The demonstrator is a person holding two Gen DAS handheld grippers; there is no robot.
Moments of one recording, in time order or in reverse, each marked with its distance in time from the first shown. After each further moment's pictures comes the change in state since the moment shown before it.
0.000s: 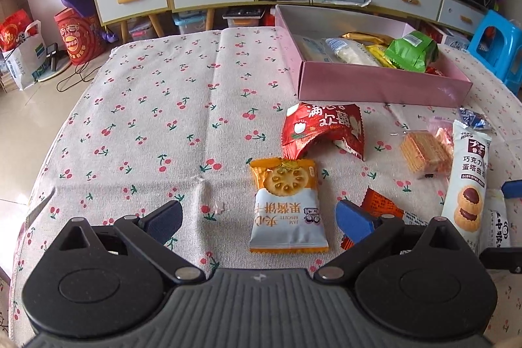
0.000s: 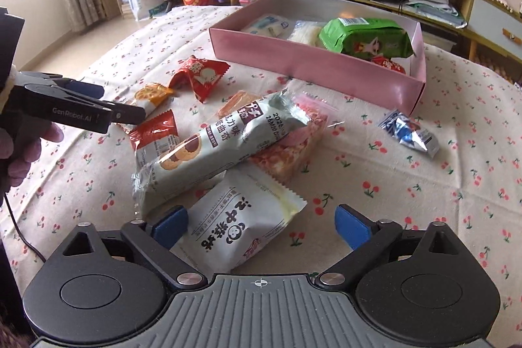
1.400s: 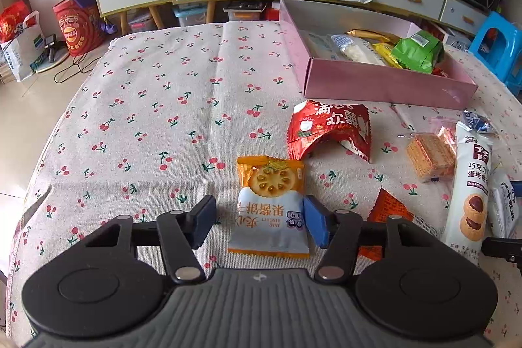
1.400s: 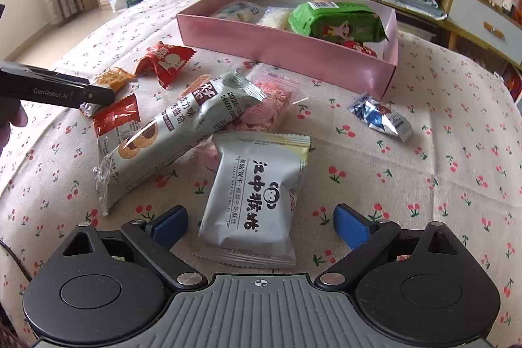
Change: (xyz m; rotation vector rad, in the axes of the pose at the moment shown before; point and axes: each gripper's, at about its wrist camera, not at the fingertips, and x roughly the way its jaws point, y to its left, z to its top) left arm 0.002 0.006 0.005 -0.007 0.025 -0.025; right arm 0.004 -0.010 -0.004 -0.021 0.001 -0.107
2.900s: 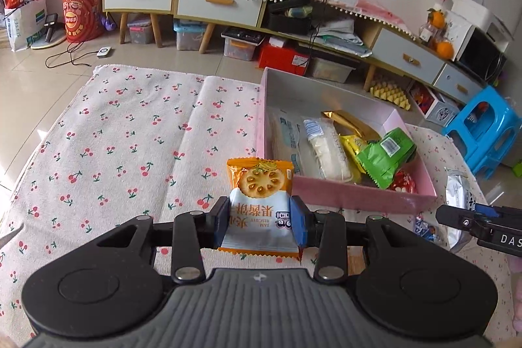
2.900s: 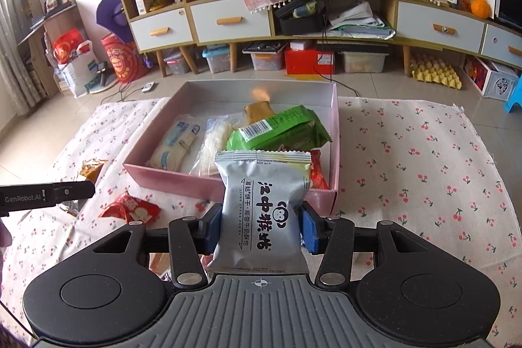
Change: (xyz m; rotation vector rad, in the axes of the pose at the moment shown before) left arm -0.009 -0.014 0.068 -0.218 -0.075 -0.096; right arm -0.018 -0.058 0.105 0.281 -0.140 -0.051
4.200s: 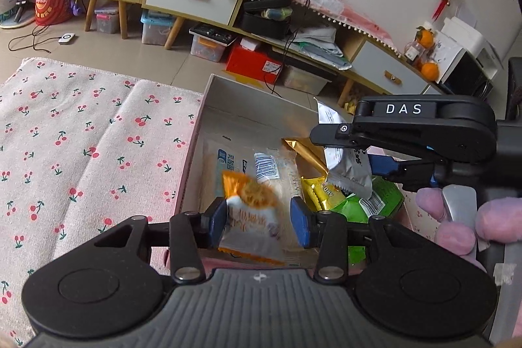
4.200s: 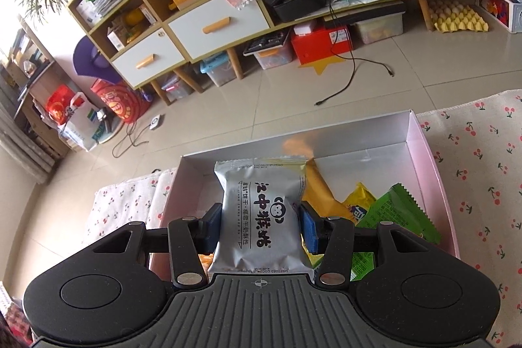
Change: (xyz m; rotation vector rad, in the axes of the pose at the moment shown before) left arm 0.066 -0.025 0.025 -0.076 -0.012 -0.132; right arm 0.126 0.001 0.097 0.273 0.067 0.117
